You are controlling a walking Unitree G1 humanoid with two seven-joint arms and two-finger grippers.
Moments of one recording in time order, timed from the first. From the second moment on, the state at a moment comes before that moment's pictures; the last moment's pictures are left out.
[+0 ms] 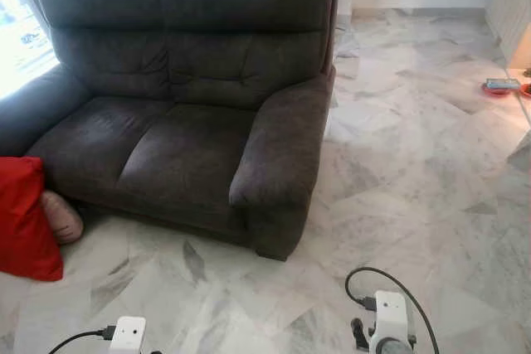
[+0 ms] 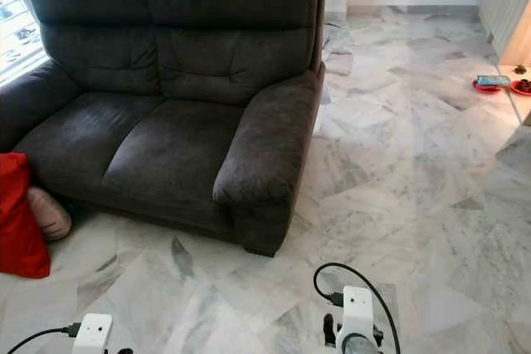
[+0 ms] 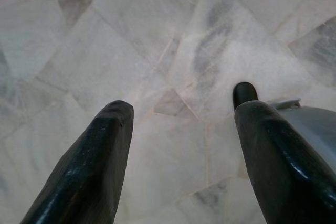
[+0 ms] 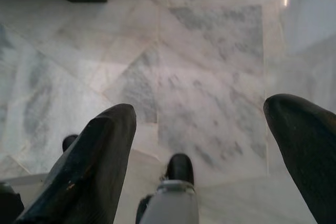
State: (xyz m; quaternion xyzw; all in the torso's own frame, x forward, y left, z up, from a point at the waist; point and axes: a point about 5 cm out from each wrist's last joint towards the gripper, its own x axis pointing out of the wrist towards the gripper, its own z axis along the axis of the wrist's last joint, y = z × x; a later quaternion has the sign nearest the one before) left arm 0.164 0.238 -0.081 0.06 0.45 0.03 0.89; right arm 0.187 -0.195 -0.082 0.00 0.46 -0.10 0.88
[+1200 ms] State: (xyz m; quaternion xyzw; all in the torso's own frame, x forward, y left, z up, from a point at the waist) left arm 0.133 0.262 -0.085 0.05 0.47 0.06 0.88; right arm 0.126 -0.259 -0.088 0.00 0.45 -0.16 0.88
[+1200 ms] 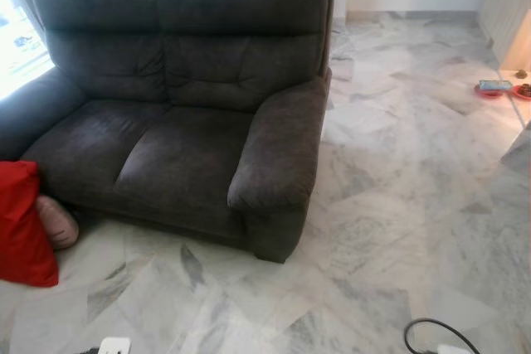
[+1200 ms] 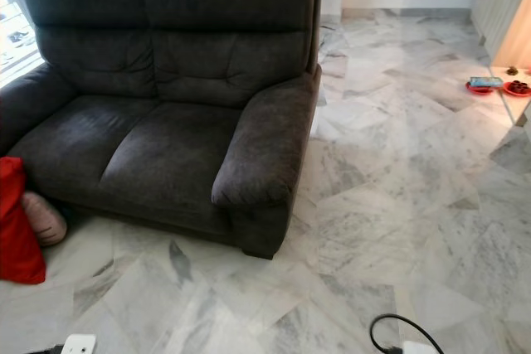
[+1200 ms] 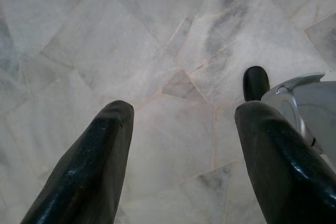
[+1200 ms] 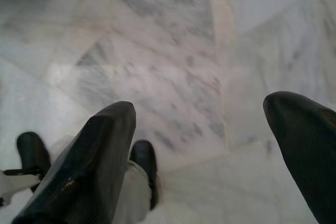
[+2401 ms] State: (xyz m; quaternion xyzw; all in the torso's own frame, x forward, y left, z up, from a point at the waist) left arm 0.142 0.230 -0.091 0.03 0.47 0.05 0.88; right arm 0.136 -0.243 -0.090 0.02 0.46 -0.14 0.88
